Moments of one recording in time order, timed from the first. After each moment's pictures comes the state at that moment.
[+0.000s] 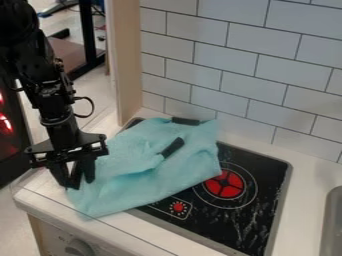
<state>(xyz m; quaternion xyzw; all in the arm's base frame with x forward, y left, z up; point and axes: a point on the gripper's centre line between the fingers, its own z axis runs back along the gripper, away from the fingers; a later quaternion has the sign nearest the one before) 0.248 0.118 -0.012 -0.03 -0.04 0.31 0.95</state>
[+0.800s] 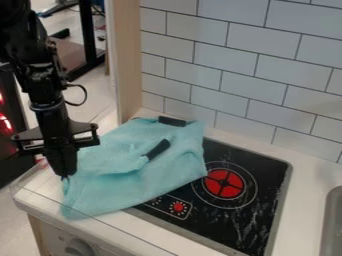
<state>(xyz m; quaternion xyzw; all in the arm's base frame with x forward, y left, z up) 0.238 0.120 0.018 -0.02 -0.04 0.32 0.95</state>
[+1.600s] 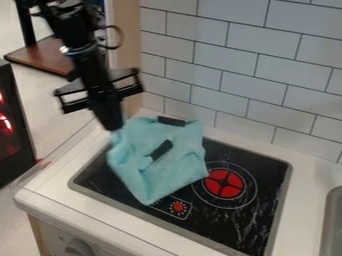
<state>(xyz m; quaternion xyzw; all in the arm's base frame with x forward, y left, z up) 0.282 0.048 0.087 -0.11 -0.07 0.29 0.95</state>
